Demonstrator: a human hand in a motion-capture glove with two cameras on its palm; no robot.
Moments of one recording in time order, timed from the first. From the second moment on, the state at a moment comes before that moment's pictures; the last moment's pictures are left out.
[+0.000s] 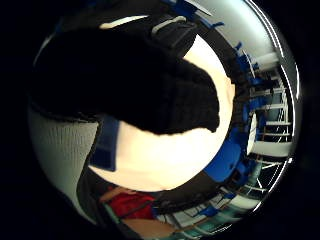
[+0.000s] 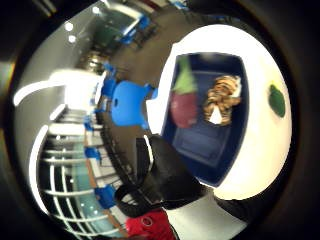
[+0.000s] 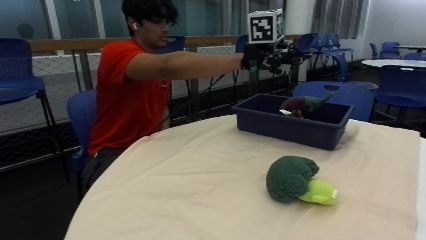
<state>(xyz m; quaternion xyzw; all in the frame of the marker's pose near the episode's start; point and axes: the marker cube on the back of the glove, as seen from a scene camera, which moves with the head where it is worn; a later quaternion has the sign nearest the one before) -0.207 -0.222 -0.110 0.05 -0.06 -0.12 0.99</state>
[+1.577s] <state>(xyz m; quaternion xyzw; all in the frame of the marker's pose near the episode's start) 0.019 -0.409 0.082 -0.09 0.00 0.07 0.99</state>
